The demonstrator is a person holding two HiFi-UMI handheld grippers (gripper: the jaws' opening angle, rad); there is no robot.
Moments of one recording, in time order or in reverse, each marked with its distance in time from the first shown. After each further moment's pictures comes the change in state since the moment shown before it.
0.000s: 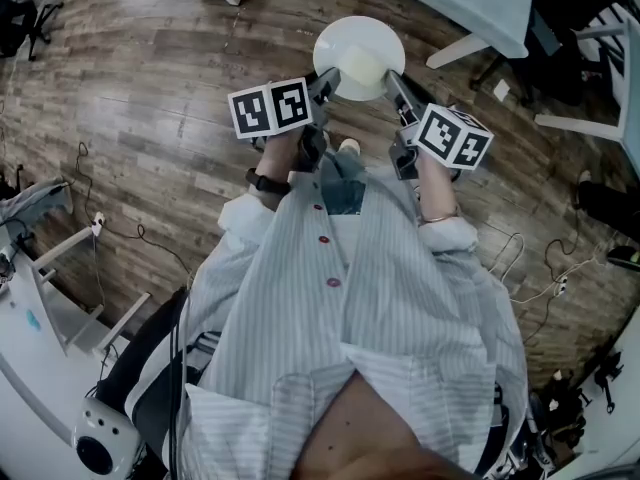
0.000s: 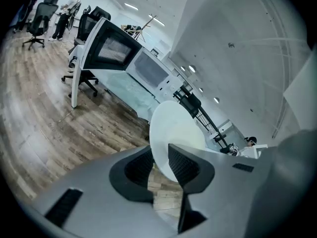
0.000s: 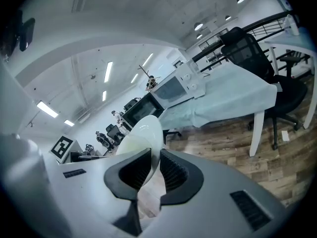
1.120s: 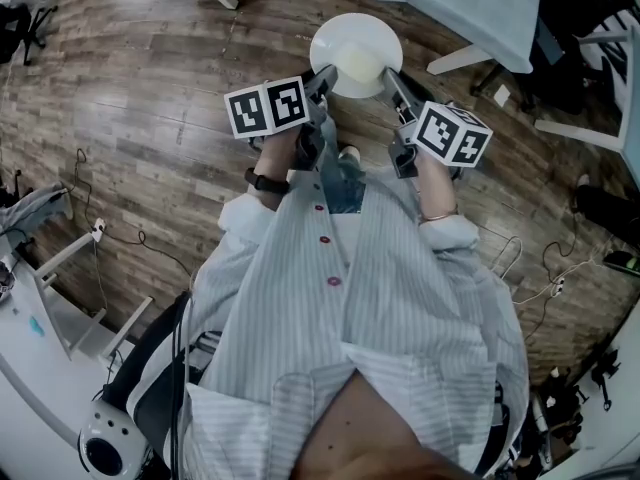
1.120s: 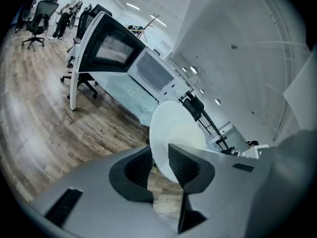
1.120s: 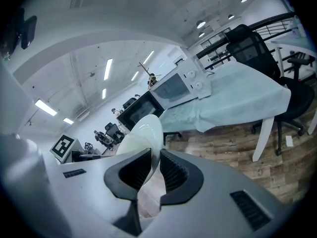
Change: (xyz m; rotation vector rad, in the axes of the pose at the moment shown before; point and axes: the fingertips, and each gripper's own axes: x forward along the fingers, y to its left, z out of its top) left arm 0.033 0.028 0.051 -0.014 -0.004 0.002; right arm 0.055 -0.013 0.030 -0.001 0.029 -0.011
